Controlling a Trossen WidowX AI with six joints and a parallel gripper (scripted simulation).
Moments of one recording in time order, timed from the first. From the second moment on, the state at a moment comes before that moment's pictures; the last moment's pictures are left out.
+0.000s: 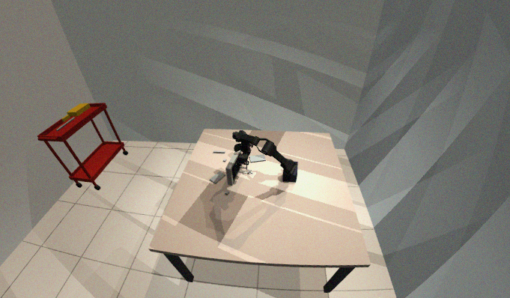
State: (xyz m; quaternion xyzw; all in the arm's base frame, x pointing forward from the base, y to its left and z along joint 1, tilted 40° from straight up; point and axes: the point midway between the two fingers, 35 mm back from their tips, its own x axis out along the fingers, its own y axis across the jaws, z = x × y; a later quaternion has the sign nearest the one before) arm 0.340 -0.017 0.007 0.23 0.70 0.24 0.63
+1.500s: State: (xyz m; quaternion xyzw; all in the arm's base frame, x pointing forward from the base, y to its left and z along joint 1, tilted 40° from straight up) arm 0.340 -0.017 0.007 0.62 0.66 -0.33 0.27
